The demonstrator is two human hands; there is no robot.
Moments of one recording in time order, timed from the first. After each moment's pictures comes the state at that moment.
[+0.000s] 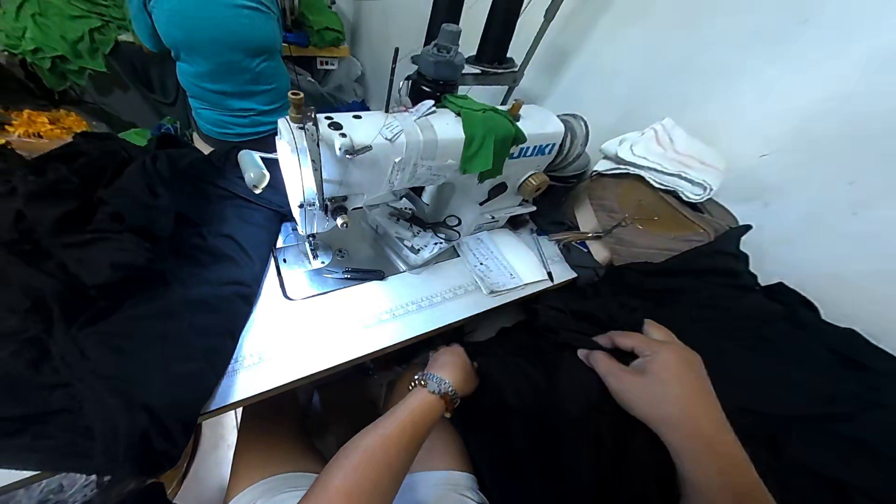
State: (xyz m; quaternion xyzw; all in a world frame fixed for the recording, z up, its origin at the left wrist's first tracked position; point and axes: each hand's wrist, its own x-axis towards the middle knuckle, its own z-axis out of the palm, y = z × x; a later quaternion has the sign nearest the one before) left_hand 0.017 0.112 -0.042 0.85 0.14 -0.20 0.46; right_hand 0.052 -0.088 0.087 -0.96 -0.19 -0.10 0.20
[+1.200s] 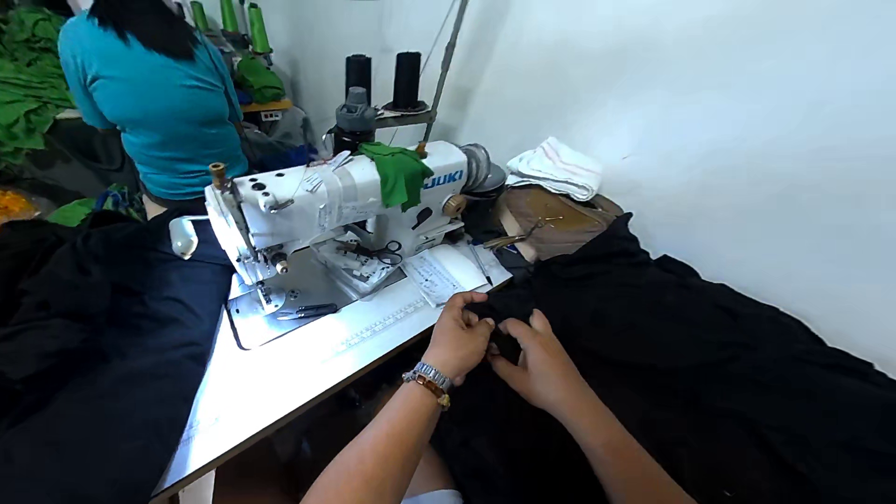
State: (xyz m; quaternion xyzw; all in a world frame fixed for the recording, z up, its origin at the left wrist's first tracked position) left_hand 0.022 0.091 0.063 0.65 0.03 -0.02 0.76; right_hand 0.043 -0.064 0.076 -0.94 -0.23 -0.05 0.25
